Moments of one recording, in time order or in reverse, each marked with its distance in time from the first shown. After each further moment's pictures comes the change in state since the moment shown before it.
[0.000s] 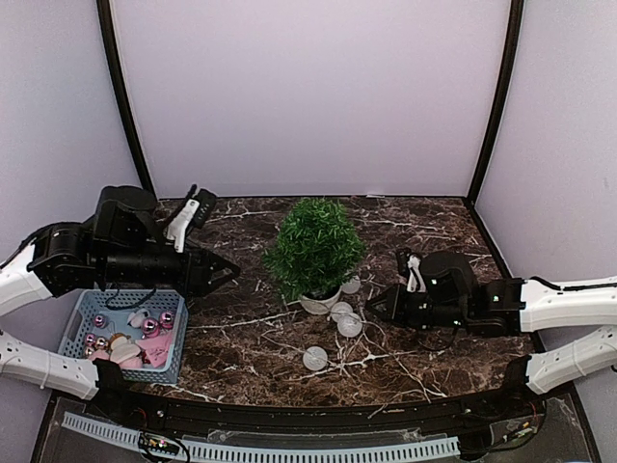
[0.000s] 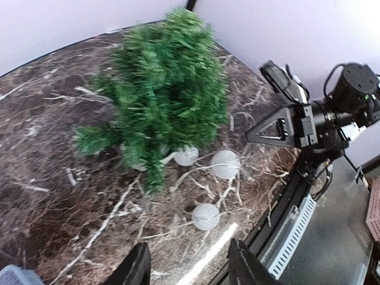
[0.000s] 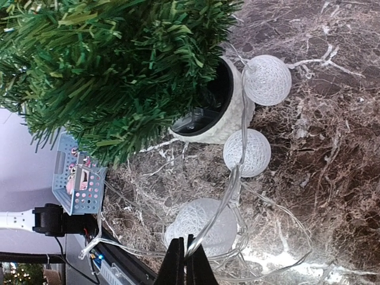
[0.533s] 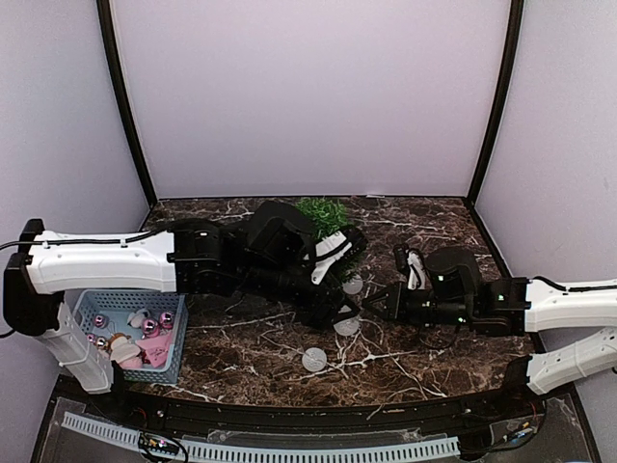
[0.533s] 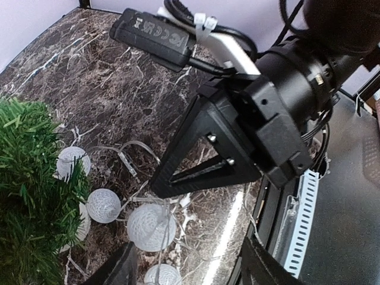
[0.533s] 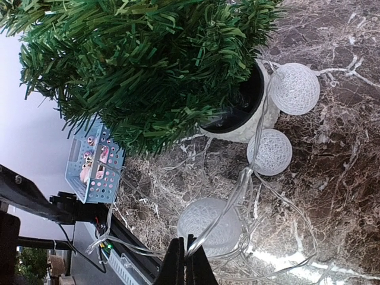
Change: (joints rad) left arm -0.206 0.639 0.300 0.258 0.116 0.261; right arm 0.000 -0.032 0.004 0.030 -0.068 -0.050
